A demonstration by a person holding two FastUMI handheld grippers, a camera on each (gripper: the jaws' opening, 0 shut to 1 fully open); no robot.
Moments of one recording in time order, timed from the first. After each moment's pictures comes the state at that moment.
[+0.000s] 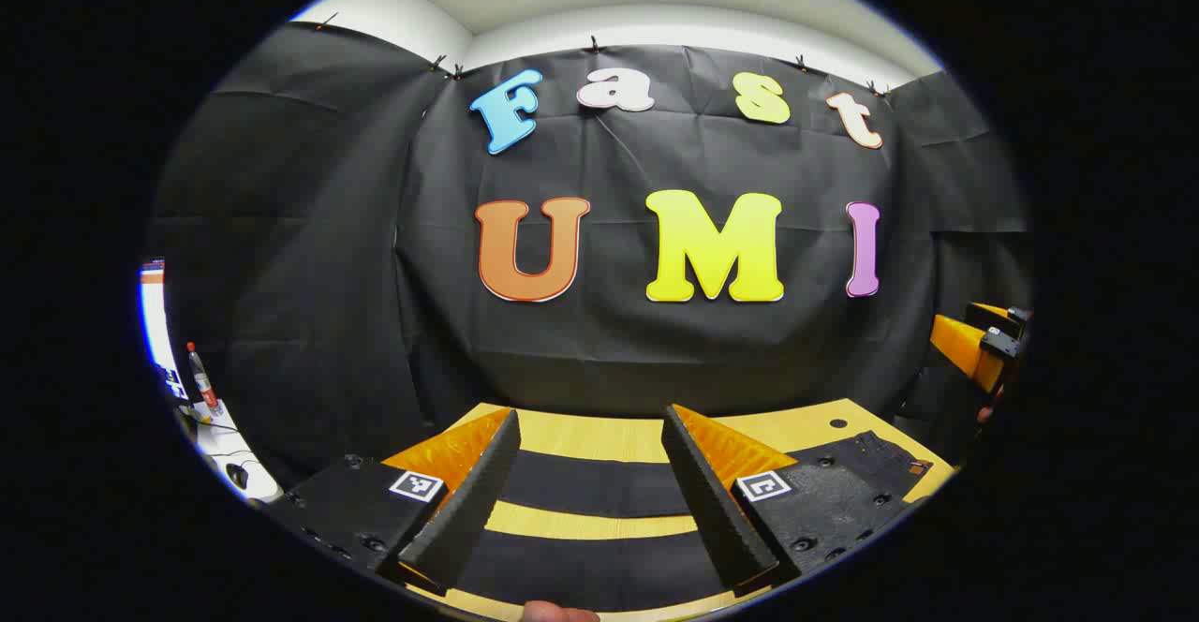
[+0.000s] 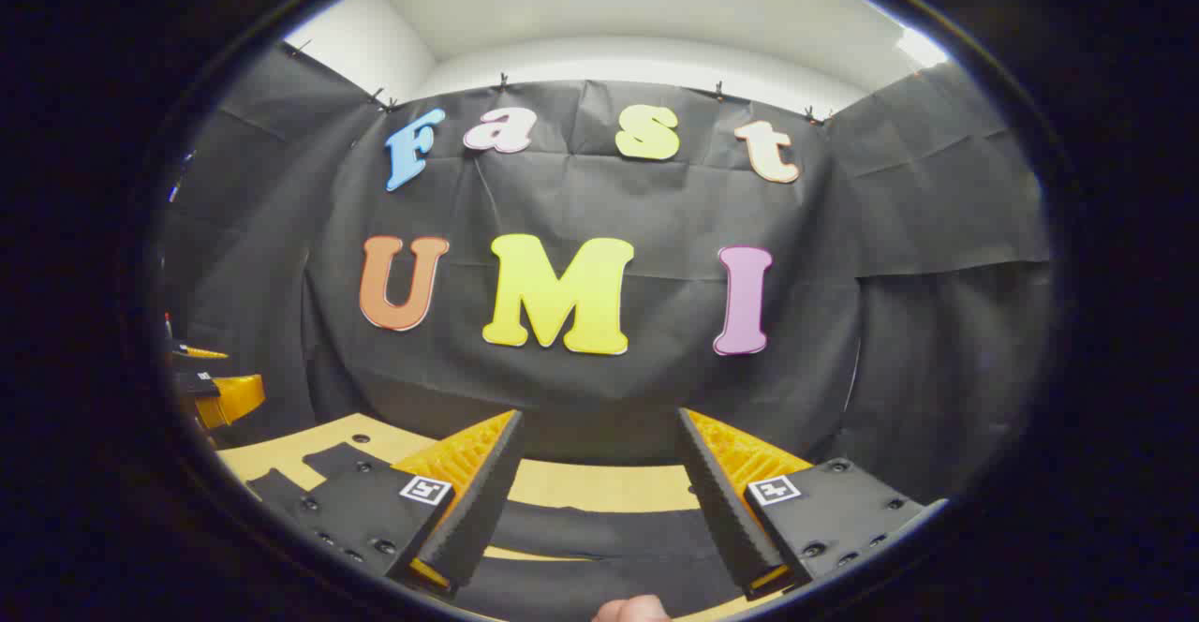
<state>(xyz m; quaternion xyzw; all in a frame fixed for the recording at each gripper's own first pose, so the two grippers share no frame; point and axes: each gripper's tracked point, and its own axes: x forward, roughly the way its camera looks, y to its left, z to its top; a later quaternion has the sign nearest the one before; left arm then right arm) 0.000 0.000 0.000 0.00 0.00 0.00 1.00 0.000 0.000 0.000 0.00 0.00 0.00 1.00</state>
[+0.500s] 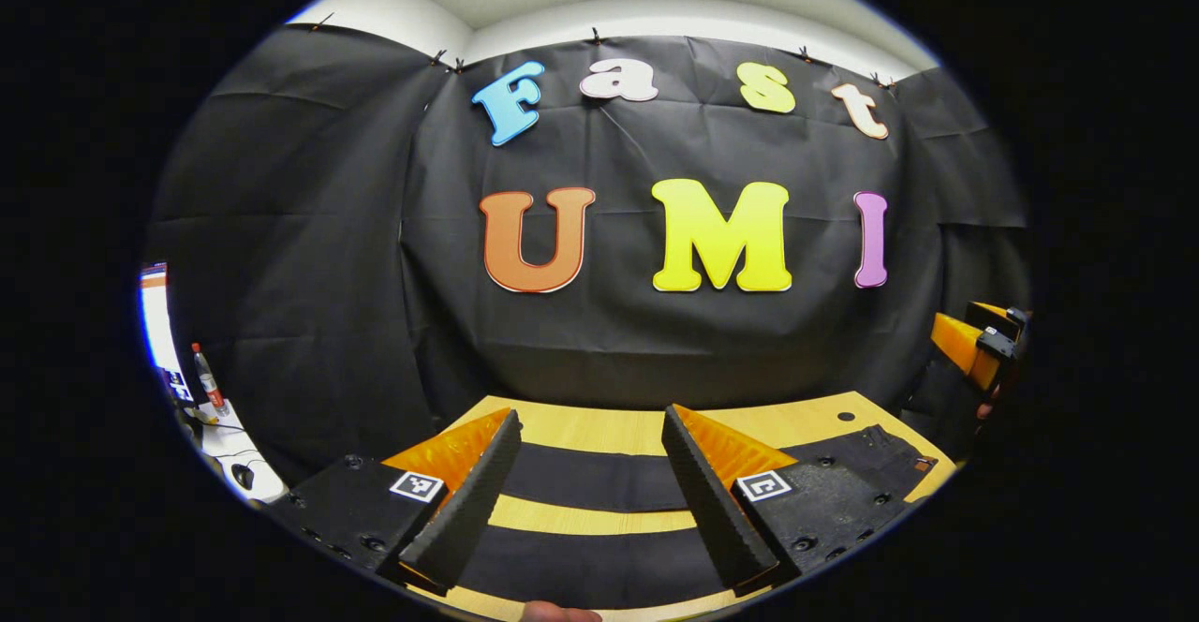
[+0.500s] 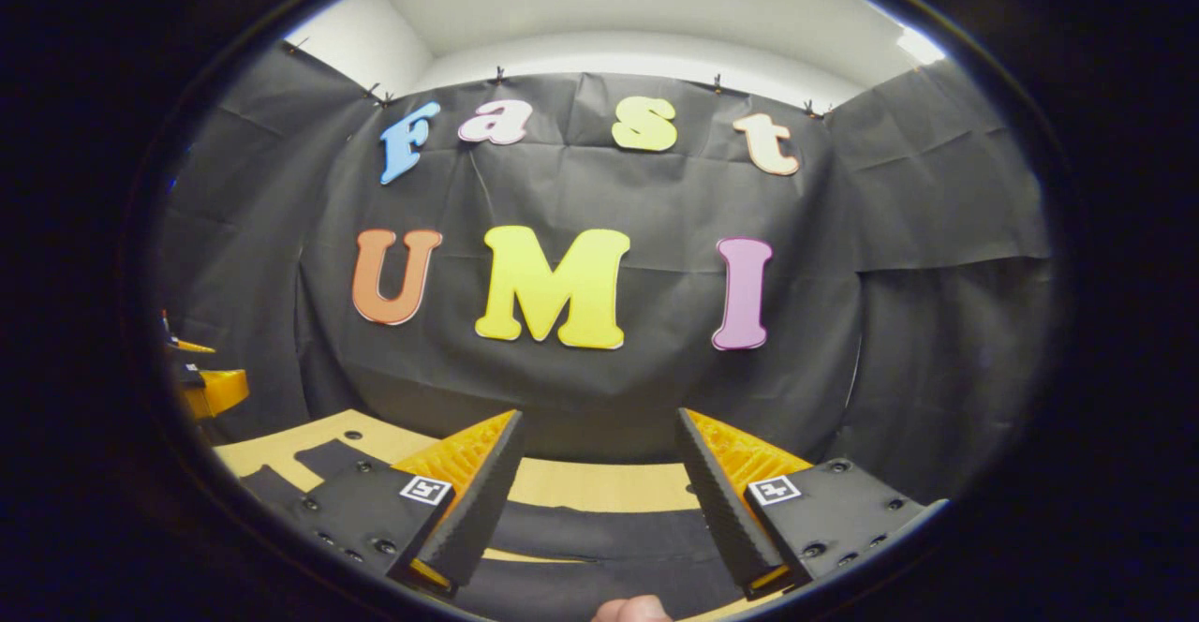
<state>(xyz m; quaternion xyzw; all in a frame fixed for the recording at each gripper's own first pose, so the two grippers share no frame) 0.006 -0.005 0.000 0.00 0.02 0.00 1.00 0.017 -0.019 -0.005 0.01 0.01 -0.02 1.00</state>
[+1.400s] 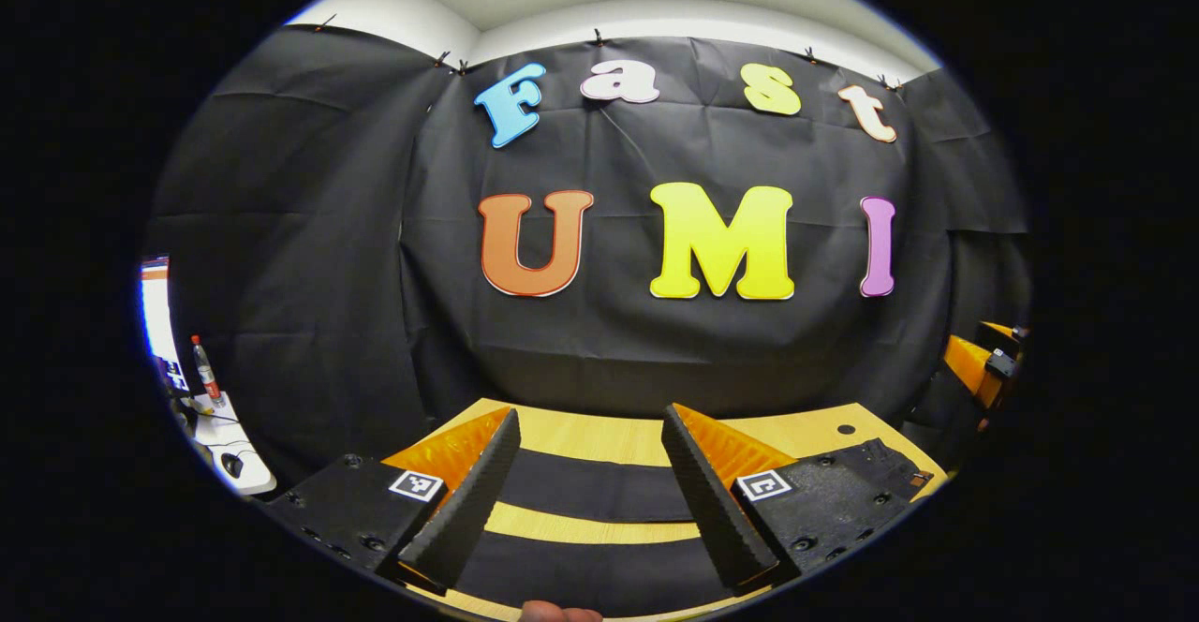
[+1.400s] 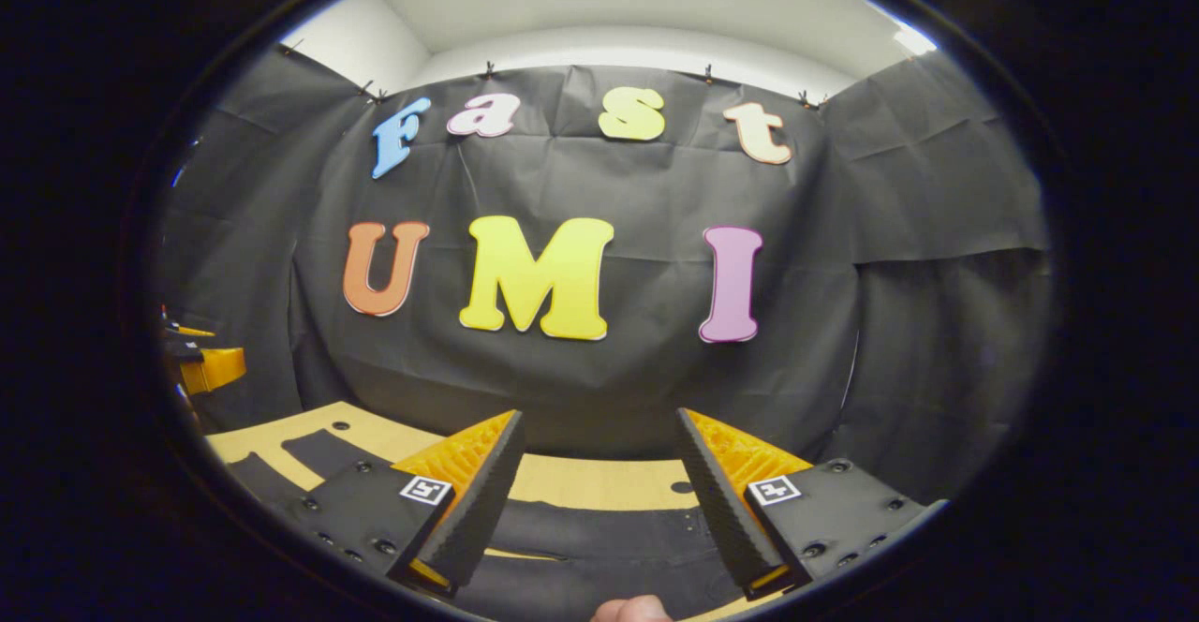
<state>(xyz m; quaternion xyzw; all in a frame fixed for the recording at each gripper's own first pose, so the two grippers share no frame) 0.017 -0.018 0.003 0.00 0.01 0.03 1.00 0.034 -0.066 -0.026 0.01 0.03 -0.01 1.00</state>
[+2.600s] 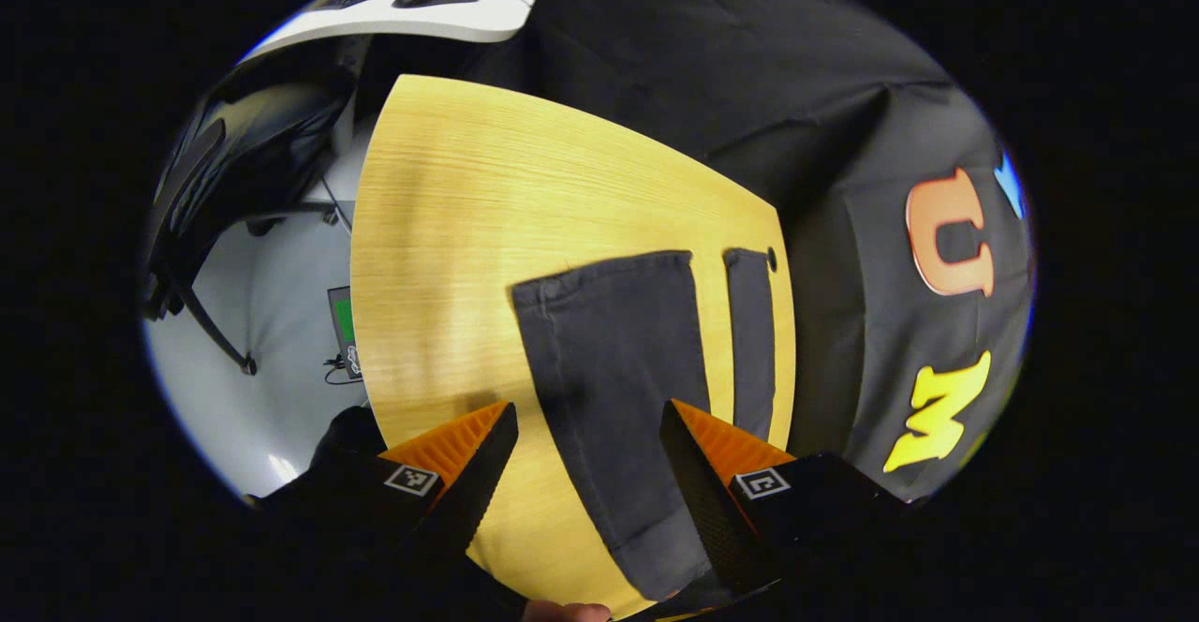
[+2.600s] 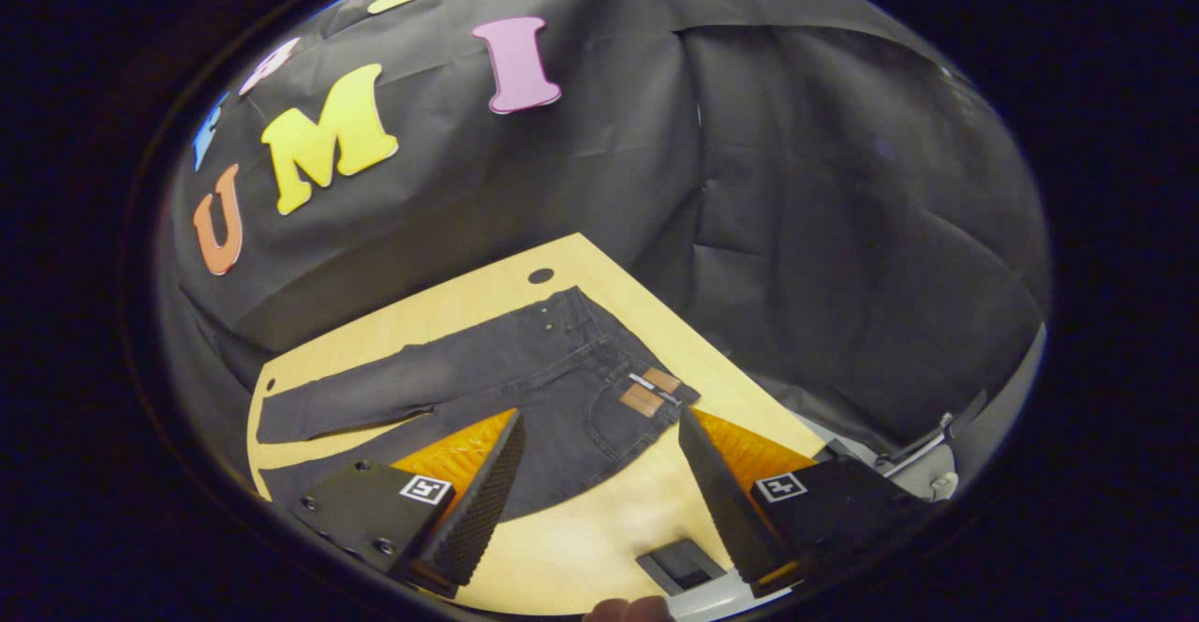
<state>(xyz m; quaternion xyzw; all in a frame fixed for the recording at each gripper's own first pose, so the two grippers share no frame) -0.045 0.135 -0.258 -0.58 0.30 0.26 0.71 -0.039 -0.239 -0.225 0.17 0.34 -0.20 0.90</state>
